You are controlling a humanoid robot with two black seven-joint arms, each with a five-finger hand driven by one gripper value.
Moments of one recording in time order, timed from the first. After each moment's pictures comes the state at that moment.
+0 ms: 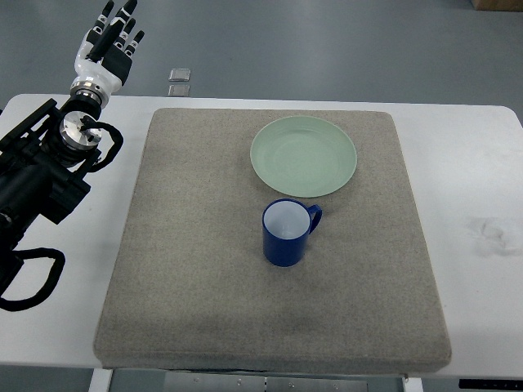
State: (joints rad) left arm -0.97 0.17 -0.97 -0.41 -0.02 -0.15 -0.27; right arm 0.00 0.00 0.06 0.11 0.01 0.16 0.23
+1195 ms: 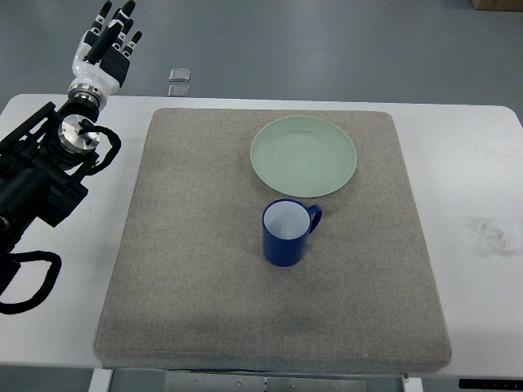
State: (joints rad) left arm -0.96 0.19 -0.93 -0.43 -0.01 -0.18 -0.29; right arm 0.00 0.00 0.06 0.11 0.01 0.16 0.23
